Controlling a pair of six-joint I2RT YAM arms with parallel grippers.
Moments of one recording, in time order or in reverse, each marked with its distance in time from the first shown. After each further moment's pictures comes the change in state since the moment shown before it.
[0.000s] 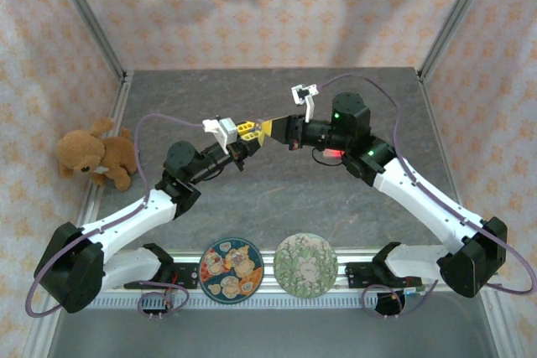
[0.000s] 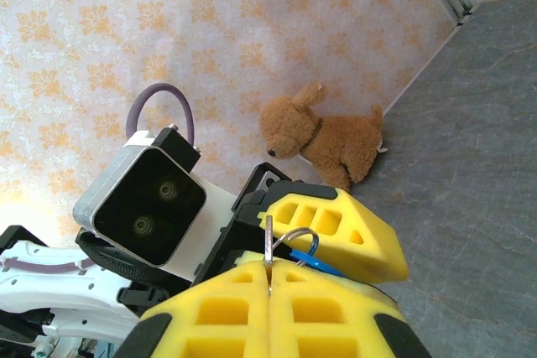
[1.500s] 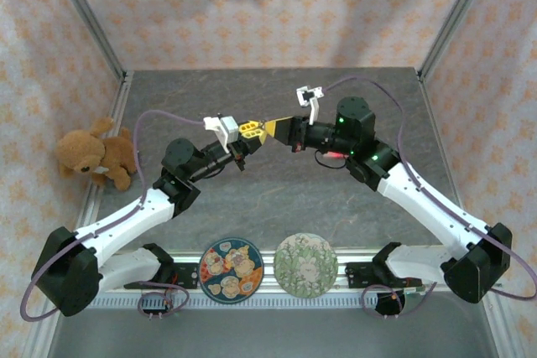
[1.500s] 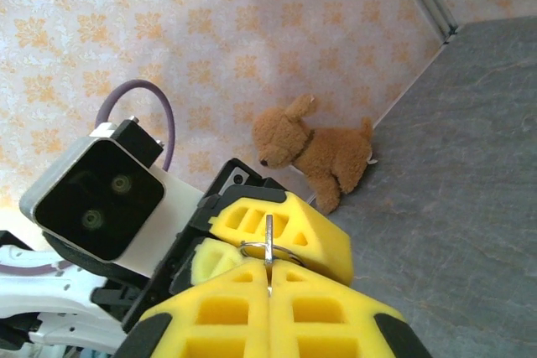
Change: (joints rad) left arm -0.016 -0.031 0.062 -0.085 0.034 0.003; right arm 0.000 -0.052 -0.041 0.015 0.047 -0.029
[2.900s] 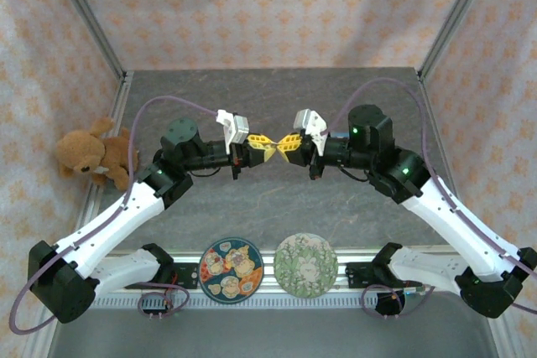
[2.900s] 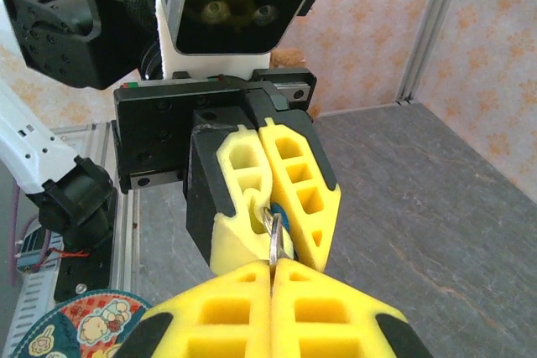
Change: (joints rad) left arm 0.014 -0.044 0.227 -0.534 0.333 -0.005; right arm 0.107 -0.129 0.148 -0.474 0.079 -0.887
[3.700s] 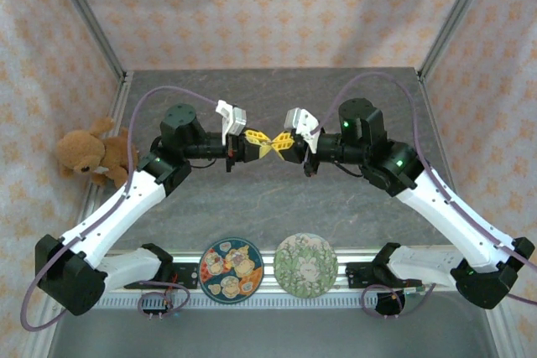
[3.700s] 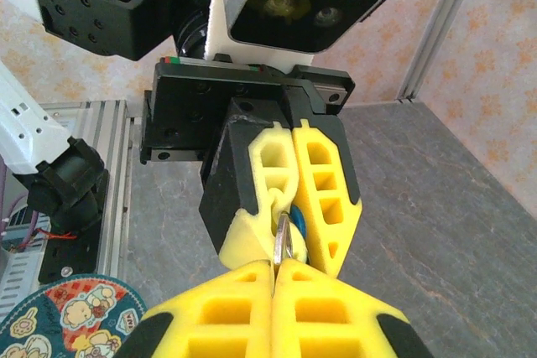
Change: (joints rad) left arm 0.102 0.083 0.084 -0.072 0.205 0.001; right arm 0.022 0.064 0.061 -0.035 0.012 -0.069
